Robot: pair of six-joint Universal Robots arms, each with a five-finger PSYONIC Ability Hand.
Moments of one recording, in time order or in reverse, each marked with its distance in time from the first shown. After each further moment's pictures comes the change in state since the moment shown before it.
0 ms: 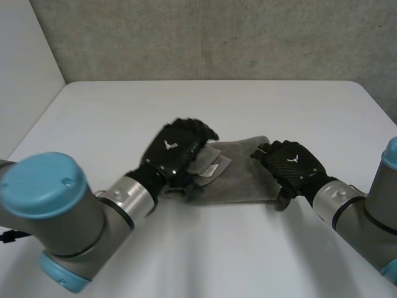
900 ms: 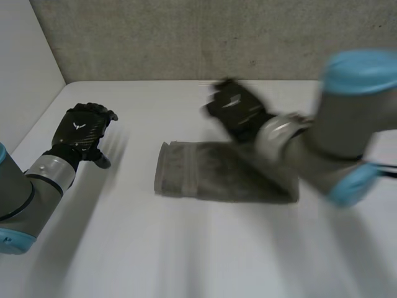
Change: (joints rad) left arm 0.439 0.020 -0.085 0.061 0.006 0.226; right arm 0.310 0.269 -0.720 0.276 0.032 -0.302; left_hand 0.000 -0.001 0.000 0.000 -0.008; right_hand 1.090 1.060 0.000 0.000 1.101
